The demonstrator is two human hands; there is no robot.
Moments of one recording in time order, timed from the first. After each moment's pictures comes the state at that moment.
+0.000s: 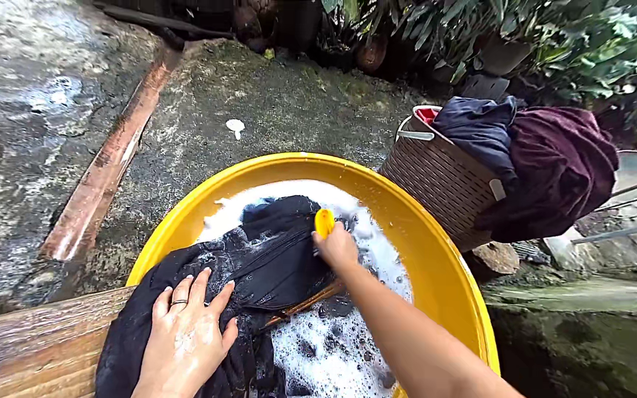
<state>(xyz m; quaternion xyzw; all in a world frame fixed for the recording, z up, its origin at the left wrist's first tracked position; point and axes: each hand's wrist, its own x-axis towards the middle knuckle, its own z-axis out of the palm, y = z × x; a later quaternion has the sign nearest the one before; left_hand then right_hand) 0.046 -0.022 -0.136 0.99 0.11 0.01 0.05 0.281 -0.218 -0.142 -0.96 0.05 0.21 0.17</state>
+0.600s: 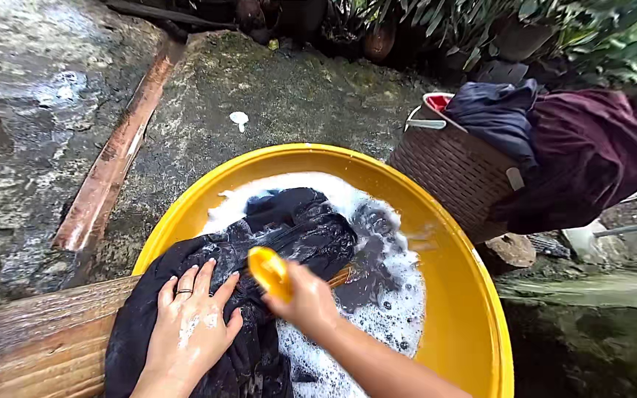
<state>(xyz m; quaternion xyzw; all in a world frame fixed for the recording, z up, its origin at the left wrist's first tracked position) 0.045 -0.018 -0.138 0.99 0.09 0.01 0.03 0.162 -0.206 -0.141 -0.93 -0.23 0.16 0.23</state>
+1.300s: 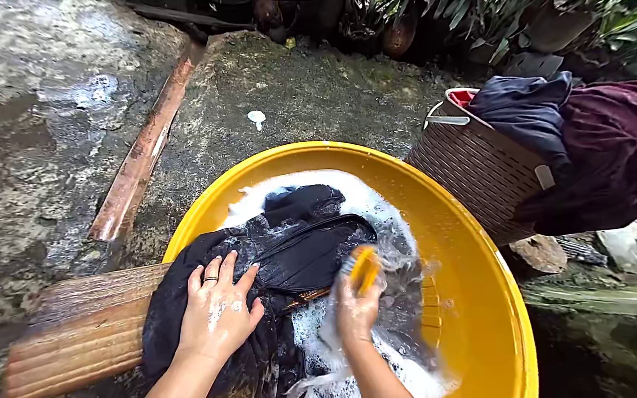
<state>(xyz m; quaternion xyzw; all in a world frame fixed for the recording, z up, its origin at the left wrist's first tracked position) 0.050 -0.023 -0.131 0.99 0.12 -0.01 0.02 0.132 -0.240 -0.190 -0.86 0.14 -0.02 0.48</state>
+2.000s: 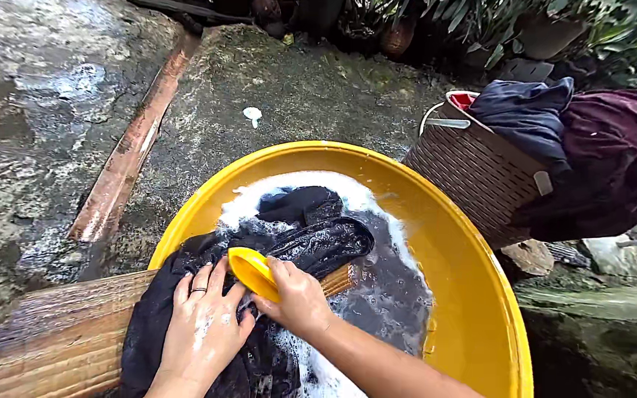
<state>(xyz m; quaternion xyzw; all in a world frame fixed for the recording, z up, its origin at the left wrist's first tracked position) 0.044 -0.021 -0.136 0.99 0.11 0.03 0.05 0.154 -0.167 -0.143 -0.90 -0.34 0.09 0.25</state>
